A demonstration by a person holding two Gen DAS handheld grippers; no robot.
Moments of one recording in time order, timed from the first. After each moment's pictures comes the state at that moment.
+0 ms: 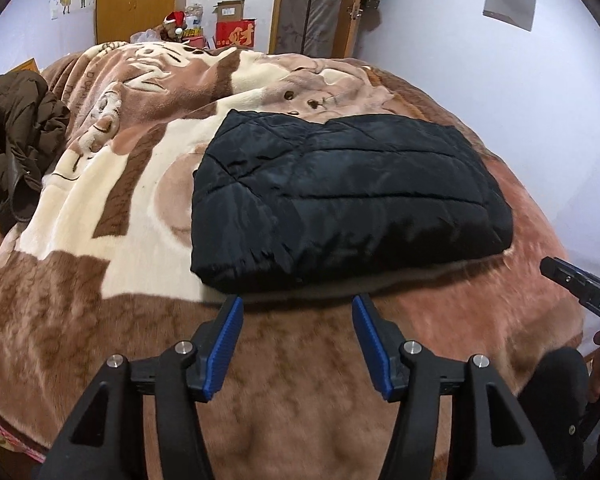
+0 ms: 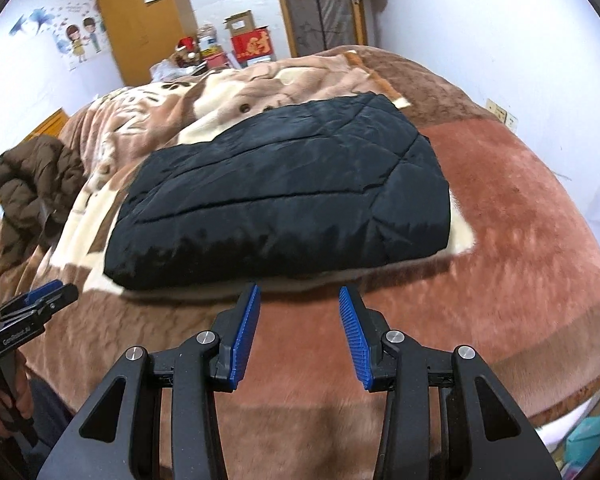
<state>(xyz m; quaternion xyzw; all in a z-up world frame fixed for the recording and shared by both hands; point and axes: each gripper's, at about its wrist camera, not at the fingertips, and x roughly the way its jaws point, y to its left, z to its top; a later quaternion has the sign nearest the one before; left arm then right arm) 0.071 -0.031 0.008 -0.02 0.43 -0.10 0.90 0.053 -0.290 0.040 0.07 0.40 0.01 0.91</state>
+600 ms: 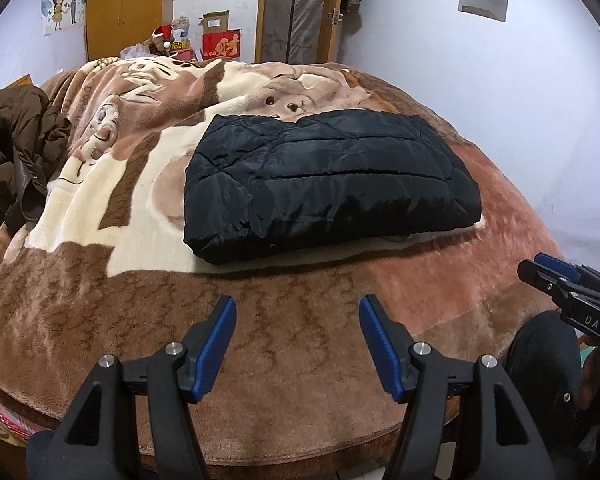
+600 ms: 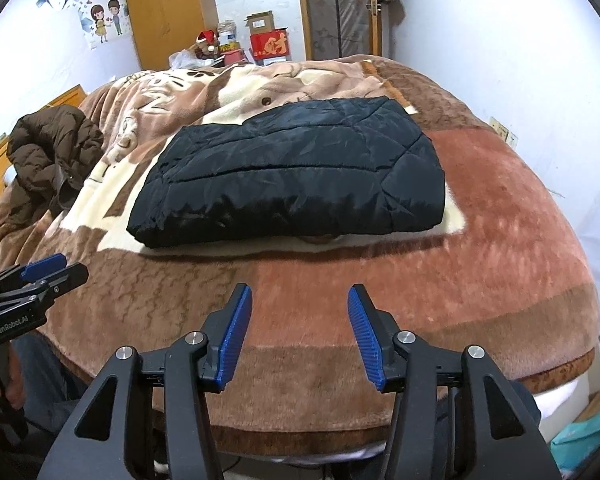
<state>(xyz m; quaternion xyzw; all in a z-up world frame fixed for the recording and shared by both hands) 0.009 -0.048 0.022 0.00 0.41 -0.11 0.90 -0.003 -0.262 0.044 0.03 0.40 0.02 0.92</state>
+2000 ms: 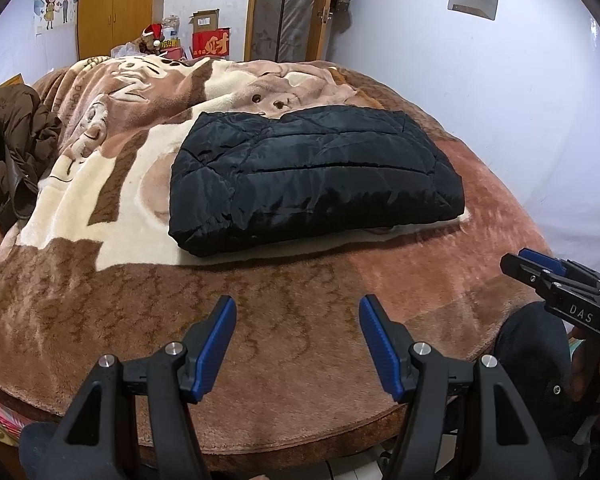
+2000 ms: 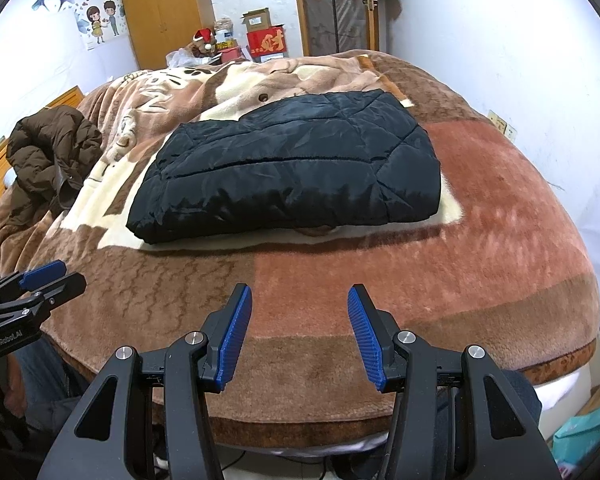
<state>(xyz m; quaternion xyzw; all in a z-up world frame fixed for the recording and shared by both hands) -0.002 -0.059 0.024 -0.01 0.41 -0.13 0.90 -0.009 -0.269 0.042 0.04 0.40 0.02 0.91</state>
